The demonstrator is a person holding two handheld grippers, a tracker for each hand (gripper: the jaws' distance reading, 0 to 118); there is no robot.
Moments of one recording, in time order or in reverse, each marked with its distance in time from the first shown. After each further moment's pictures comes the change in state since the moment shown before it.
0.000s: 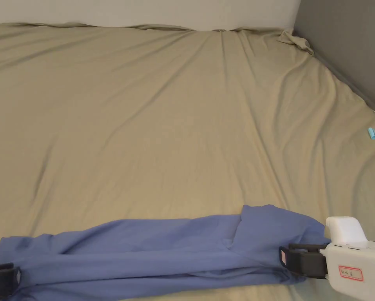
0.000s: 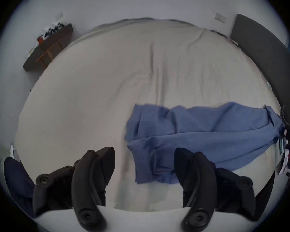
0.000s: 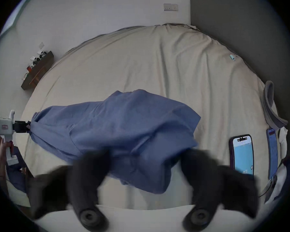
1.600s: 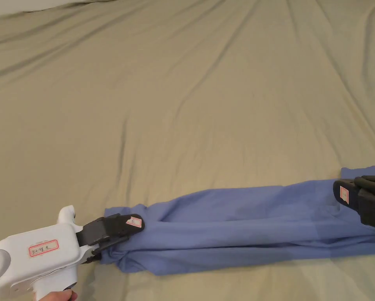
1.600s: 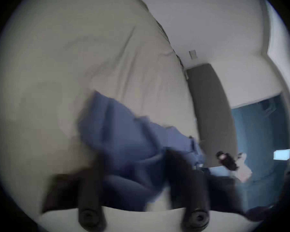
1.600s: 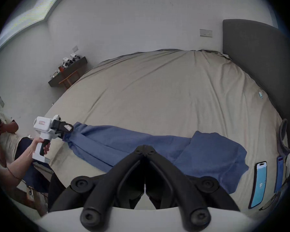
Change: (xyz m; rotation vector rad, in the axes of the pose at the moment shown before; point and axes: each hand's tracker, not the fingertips) left arm -0.052 0.005 -0.094 -0.071 -0.866 0.437; right arm -0.142 0.038 0.043 0.187 0.228 0.122
